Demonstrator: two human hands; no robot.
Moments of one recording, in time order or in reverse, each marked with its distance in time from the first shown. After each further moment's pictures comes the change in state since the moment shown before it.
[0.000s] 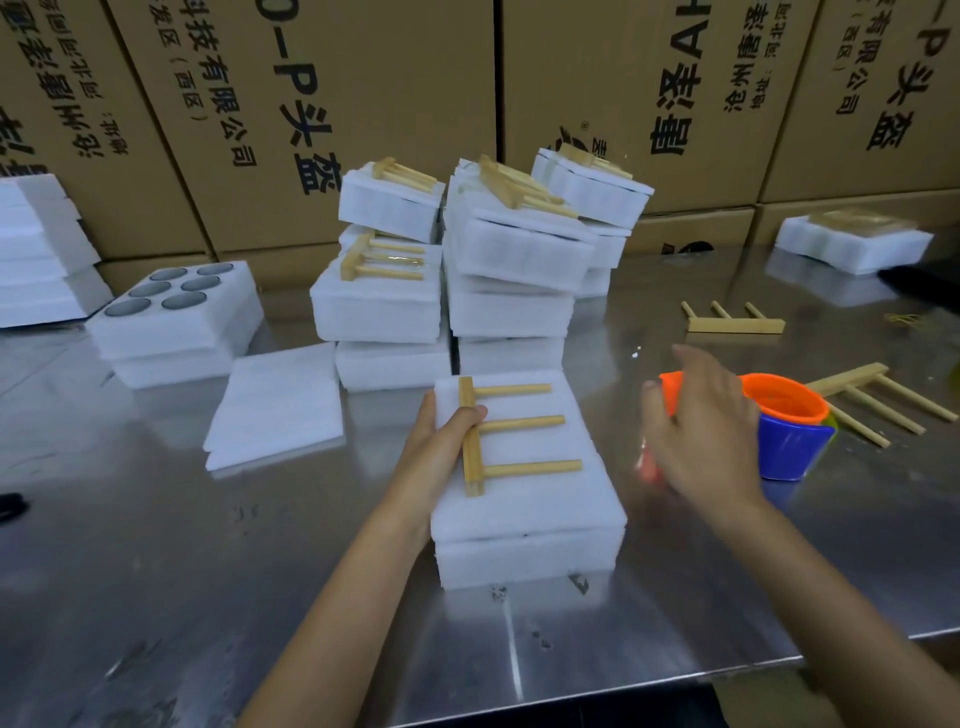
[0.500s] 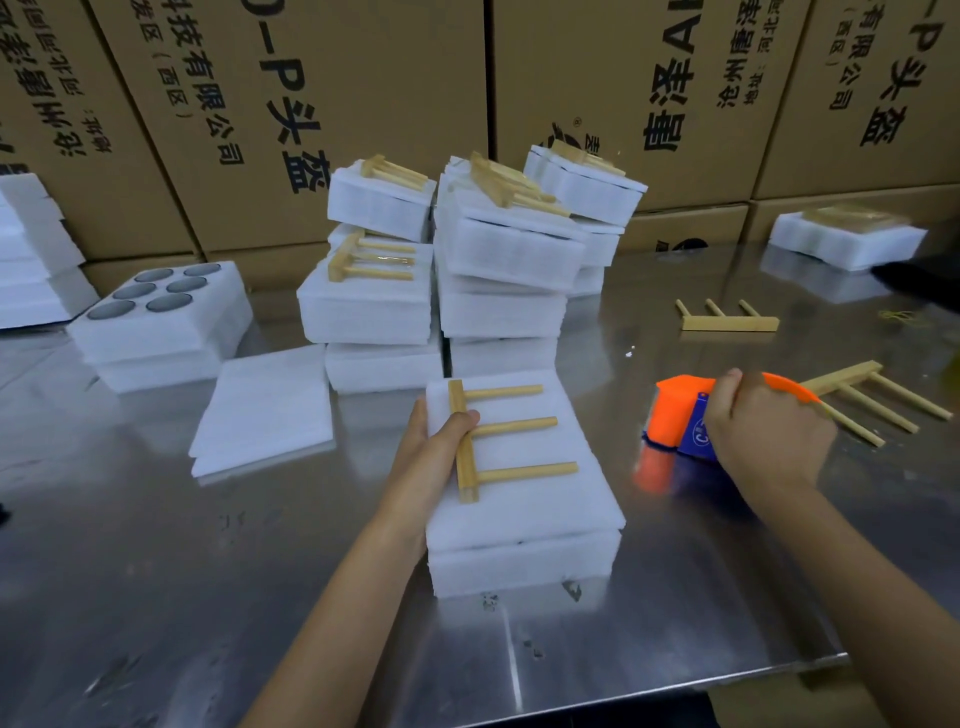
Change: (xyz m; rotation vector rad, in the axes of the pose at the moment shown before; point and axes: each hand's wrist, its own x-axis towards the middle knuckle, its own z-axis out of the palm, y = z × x) left_hand 0.001 0.001 0.008 -0.022 0.048 0.036; right_hand 0.037 0.067 0.008 -0.407 0.150 0.166
